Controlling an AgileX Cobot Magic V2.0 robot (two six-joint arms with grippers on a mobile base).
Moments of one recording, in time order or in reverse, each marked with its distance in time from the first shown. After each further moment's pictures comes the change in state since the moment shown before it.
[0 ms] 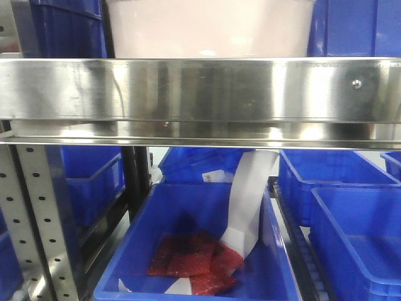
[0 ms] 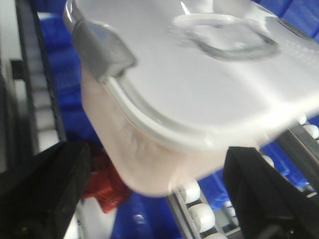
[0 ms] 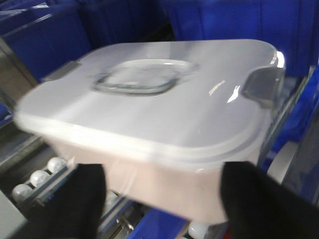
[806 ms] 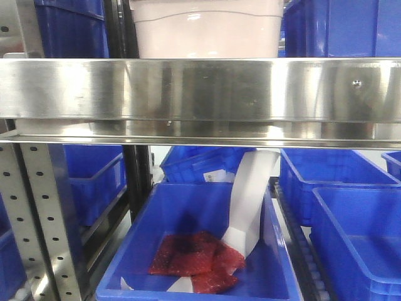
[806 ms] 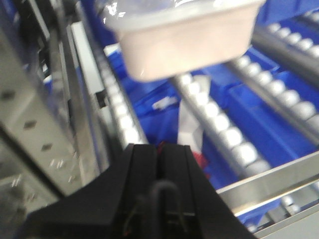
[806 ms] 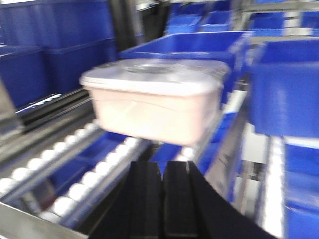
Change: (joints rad) left arm 0.000 -0.372 0.206 0.335 0.019 -0.006; right arm 0.000 -0.667 0.522 -0.187 -0.322 0.131
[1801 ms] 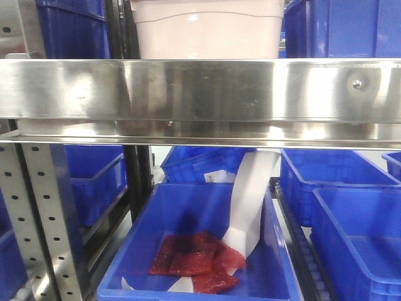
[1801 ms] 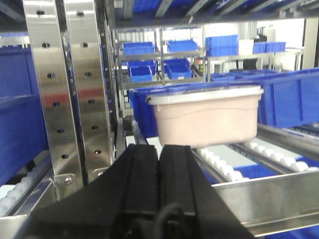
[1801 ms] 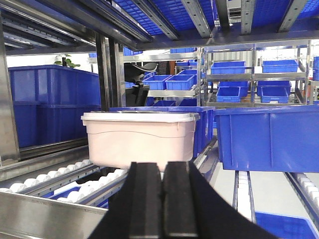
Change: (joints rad) left arm -0.012 -1.018 0.801 -0.077 -0.415 -0.006; right arm -0.001 -0.760 0.483 0.008 -0.117 0.004
